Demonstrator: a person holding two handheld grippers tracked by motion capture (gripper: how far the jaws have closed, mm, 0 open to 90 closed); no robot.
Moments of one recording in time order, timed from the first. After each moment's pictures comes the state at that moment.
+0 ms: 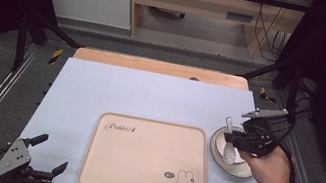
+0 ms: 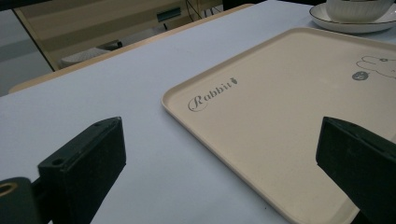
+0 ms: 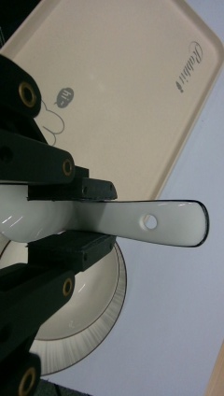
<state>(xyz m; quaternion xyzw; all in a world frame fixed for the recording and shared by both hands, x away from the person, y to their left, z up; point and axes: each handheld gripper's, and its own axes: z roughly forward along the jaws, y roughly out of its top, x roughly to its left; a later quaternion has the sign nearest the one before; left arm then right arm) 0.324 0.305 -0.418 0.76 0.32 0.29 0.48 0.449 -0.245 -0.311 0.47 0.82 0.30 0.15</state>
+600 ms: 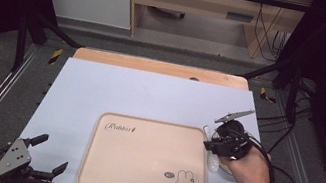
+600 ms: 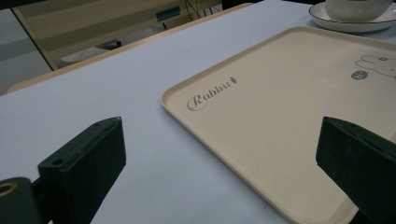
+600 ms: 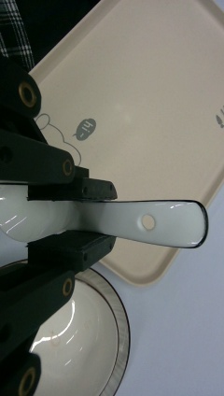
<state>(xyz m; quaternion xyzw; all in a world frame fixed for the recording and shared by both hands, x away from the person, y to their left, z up) 0.324 0.304 -0.418 0.76 0.32 0.29 0.48 0.448 -0.197 -0.331 0.44 0.86 0.25 0.10</state>
